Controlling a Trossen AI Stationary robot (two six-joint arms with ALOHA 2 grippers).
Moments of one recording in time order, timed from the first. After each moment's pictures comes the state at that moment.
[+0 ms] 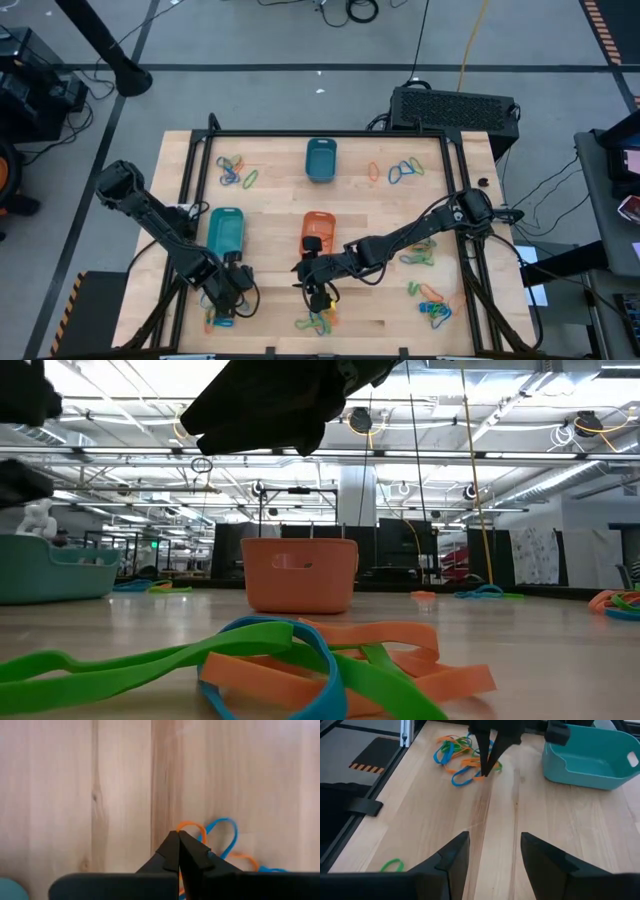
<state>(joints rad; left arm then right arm) -0.80 1.42 0.72 -0.49 -0.13 -0.80 0.34 2.02 1.44 -0.03 0.16 0.11</state>
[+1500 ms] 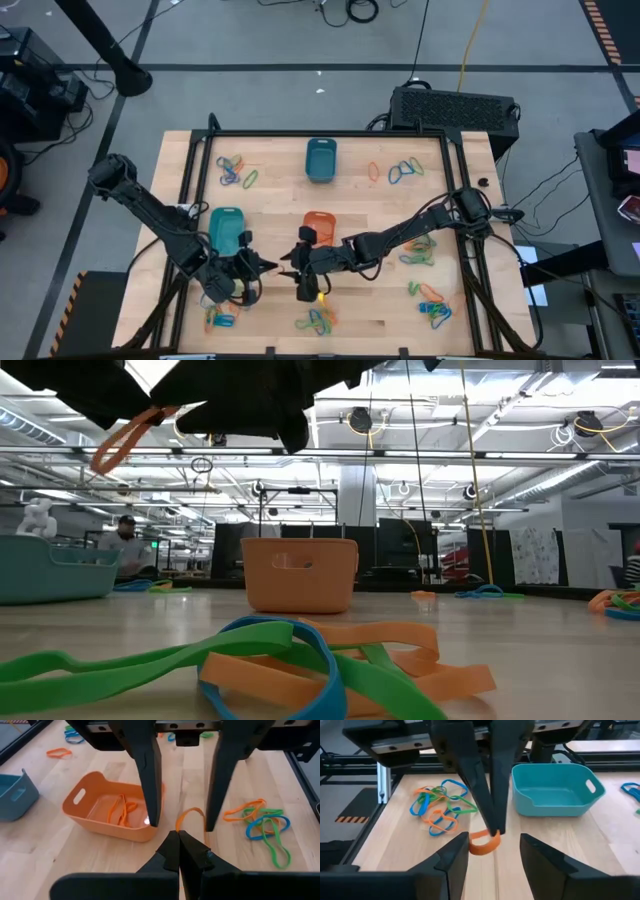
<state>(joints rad) -0.74 1.32 0.74 -0.19 -0.71 -0.53 0.31 2.04 1.44 0.16 0.24 0.21</state>
